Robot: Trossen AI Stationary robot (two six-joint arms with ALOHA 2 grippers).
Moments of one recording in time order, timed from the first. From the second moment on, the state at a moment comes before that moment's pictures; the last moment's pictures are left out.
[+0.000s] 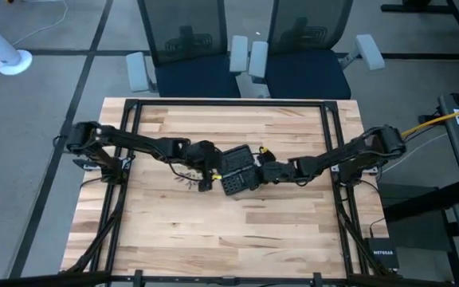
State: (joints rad) left arm 0.04 1.62 0.98 -0.16 0.05 0.02; right arm 0.13 1.52 0.63 0.19 0.27 1.07
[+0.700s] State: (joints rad) left arm 0.00 1.68 1.09 -0.37 0.08 0.11; right arm 0.11 1.43 0.63 -0.30 0.36 1.23
